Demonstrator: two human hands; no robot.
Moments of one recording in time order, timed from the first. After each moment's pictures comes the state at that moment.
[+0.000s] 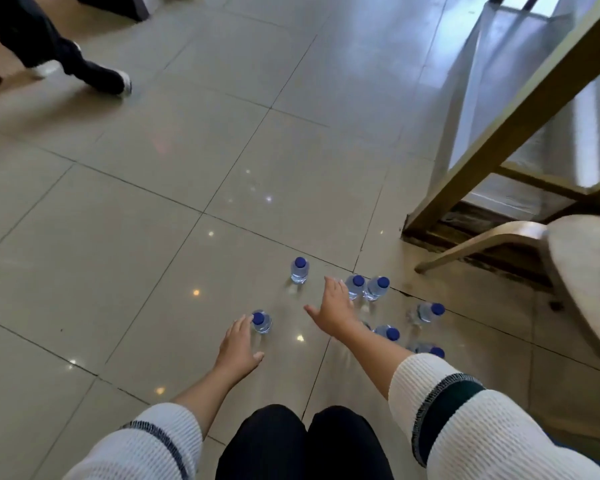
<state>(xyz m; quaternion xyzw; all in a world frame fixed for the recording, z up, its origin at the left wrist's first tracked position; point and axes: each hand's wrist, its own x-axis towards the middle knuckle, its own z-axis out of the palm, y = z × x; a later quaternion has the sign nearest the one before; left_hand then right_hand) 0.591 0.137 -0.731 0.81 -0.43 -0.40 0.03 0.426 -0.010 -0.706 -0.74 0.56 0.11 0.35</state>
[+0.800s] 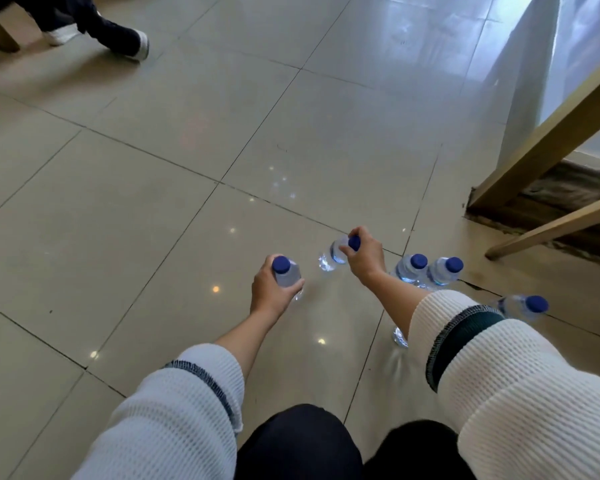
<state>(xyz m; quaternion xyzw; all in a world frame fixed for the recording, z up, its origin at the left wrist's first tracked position) 0.620 0.066 -0.881 0.82 -0.31 -0.31 0.36 0.479 -0.082 -0.896 -0.66 0.60 -0.15 0.44</state>
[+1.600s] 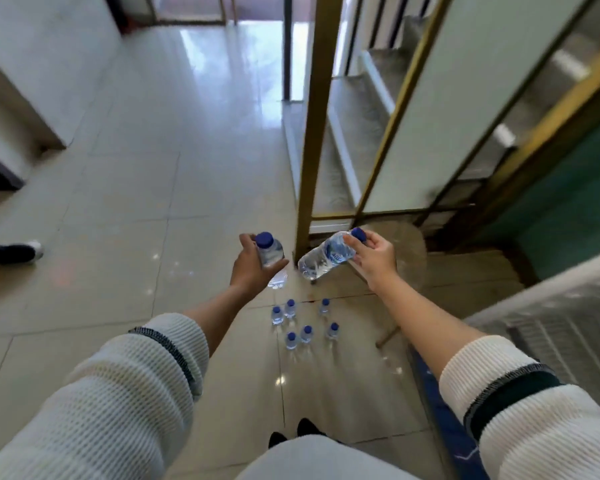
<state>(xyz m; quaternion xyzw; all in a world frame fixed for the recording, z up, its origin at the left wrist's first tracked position) 0.458 0.014 -0.222 0.64 -0.59 -0.39 0.28 0.216 0.021 -0.219 -0.29 0.64 -0.51 0.50</state>
